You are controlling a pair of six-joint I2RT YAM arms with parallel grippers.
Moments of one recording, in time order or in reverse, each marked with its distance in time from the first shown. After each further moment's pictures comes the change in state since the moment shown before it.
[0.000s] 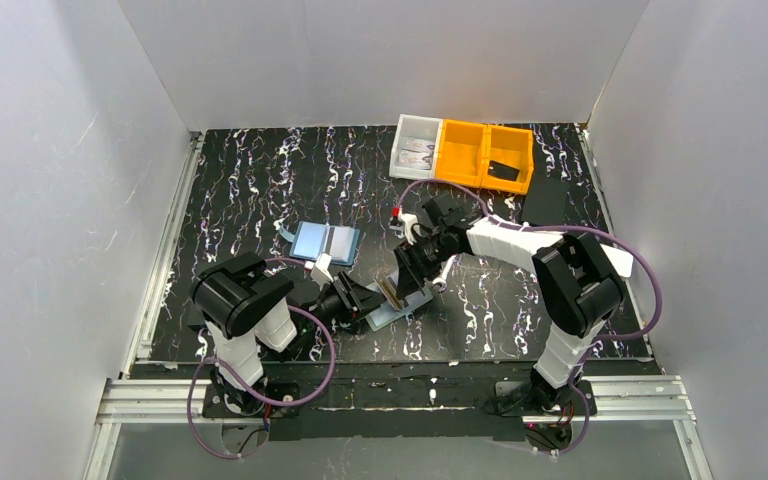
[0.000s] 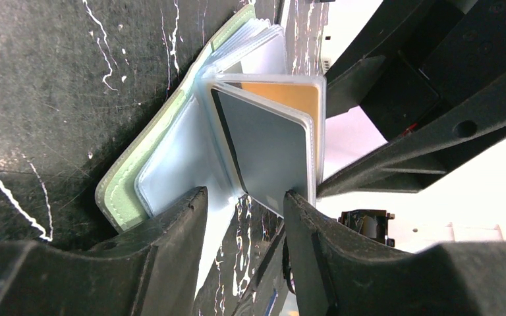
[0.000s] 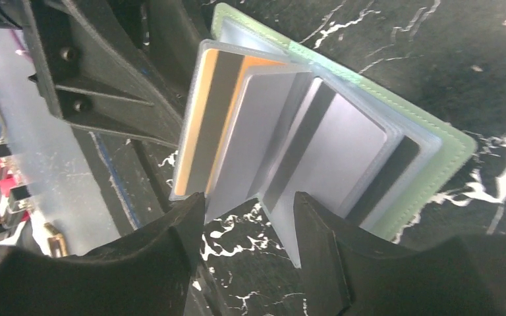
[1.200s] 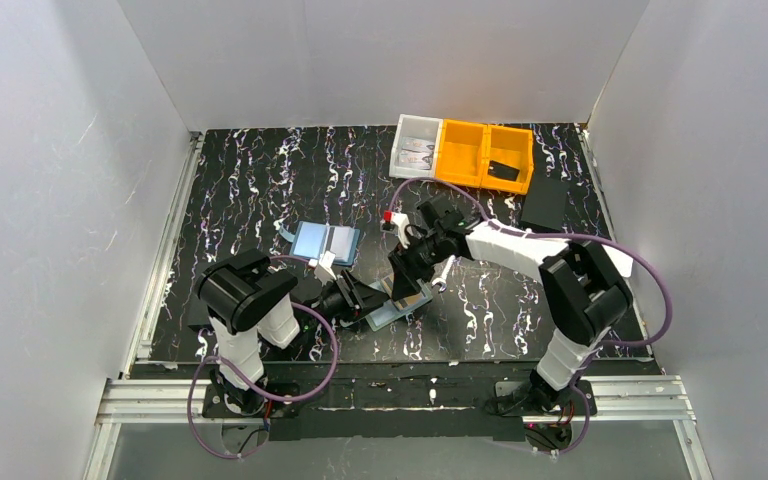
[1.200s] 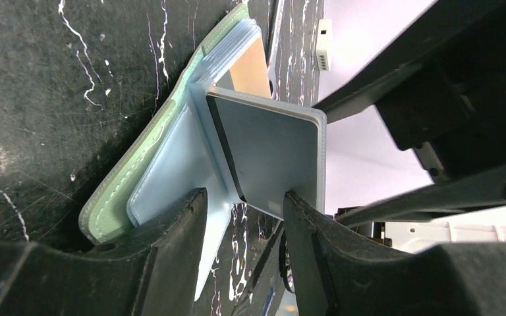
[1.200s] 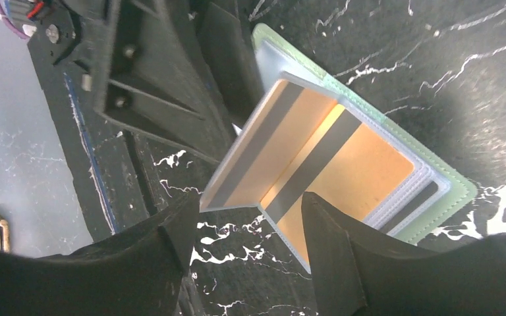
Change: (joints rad) left arm 0.003 0.037 0.031 0.015 0.036 -0.005; right arm 0.050 -0.064 -0.007 0.032 0.012 -0.122
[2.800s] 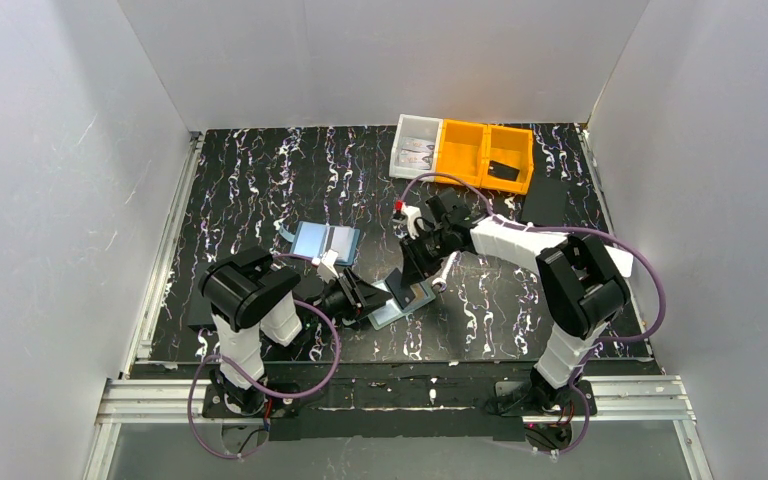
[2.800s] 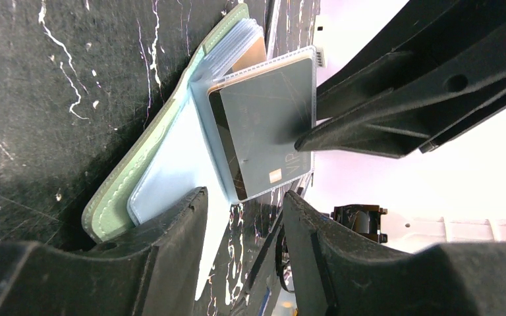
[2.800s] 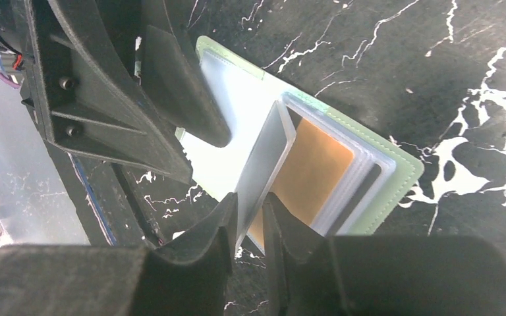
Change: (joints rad) left arm 0.006 0.025 0.026 0.003 0.024 -0.010; right arm -0.058 0.041 0.000 0.029 0.043 0.111
